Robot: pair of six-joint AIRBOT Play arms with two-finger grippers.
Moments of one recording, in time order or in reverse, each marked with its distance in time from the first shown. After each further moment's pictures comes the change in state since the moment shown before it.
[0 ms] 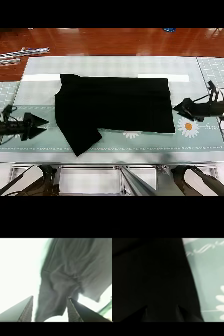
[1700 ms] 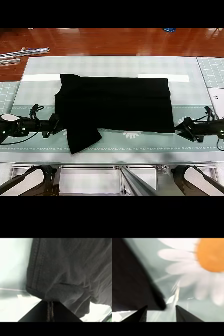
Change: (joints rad) left arm -0.408 -0.076 -0.100 -0.090 0.313 -0.075; right arm -0.181 -0.079 -0.177 -0.084 0.072 -0.008
